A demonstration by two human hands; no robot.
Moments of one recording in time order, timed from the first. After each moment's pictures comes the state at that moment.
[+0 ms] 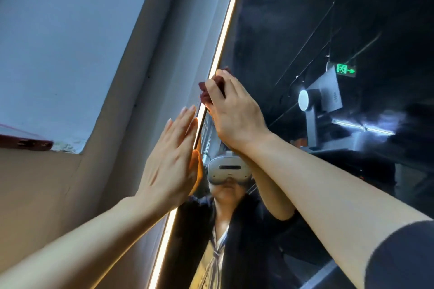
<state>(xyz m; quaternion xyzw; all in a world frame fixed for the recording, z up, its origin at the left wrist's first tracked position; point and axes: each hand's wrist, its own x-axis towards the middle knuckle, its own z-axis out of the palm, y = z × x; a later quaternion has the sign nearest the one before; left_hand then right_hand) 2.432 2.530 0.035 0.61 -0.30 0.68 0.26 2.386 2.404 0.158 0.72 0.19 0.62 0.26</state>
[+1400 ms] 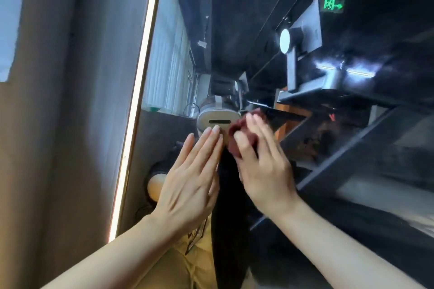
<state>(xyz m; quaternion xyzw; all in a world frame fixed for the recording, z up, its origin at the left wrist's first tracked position) 2.369 2.423 -0.088 0.67 -0.42 0.58 0.19 2.303 2.260 -0.052 0.72 0.10 0.66 0.19</state>
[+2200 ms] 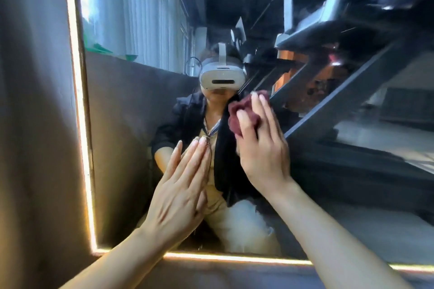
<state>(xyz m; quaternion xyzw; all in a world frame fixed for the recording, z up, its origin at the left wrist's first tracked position) 2.320 2.385 -0.218 0.74 -0.42 0.51 0.12 2.267 2.201 -0.150 0.75 0.06 0.65 0.14</state>
